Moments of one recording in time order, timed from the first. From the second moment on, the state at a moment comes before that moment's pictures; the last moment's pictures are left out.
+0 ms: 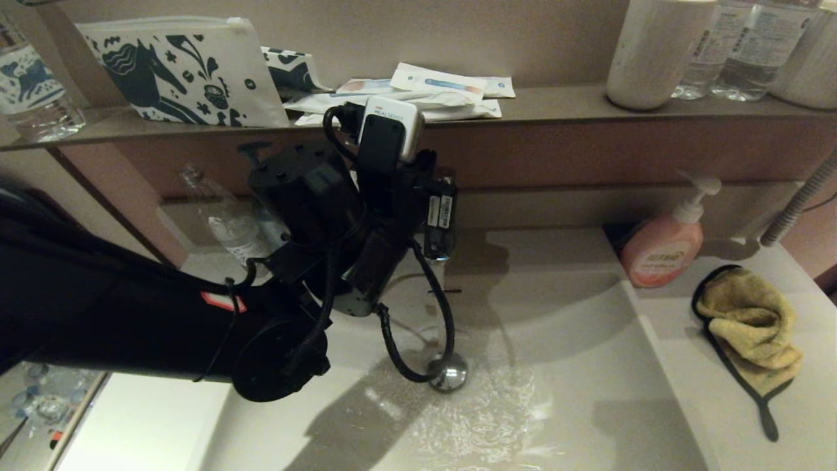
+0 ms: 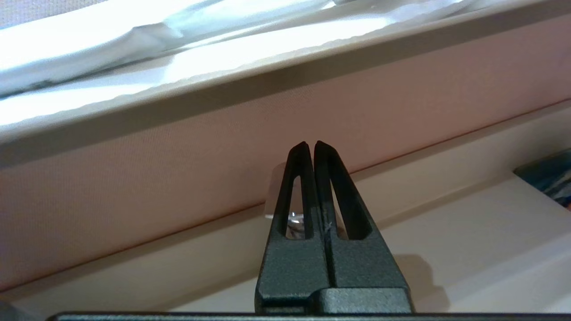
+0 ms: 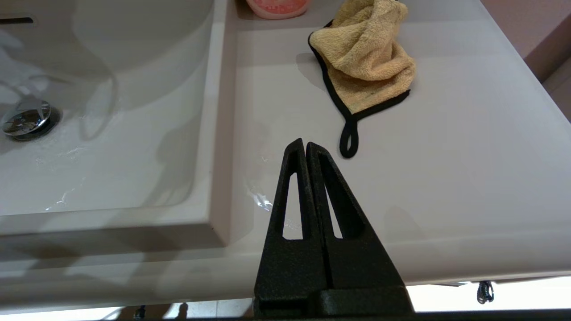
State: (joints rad) left arm -0.76 1.88 -1.05 -1.14 0.39 0.37; right arm 0.00 0.00 0.00 0.00 -0.02 0.02
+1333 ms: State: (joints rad) left arm -0.76 1.86 -0.92 -1.11 0.37 0.37; right arm 0.00 0.00 0.00 0.00 -0.02 0.02
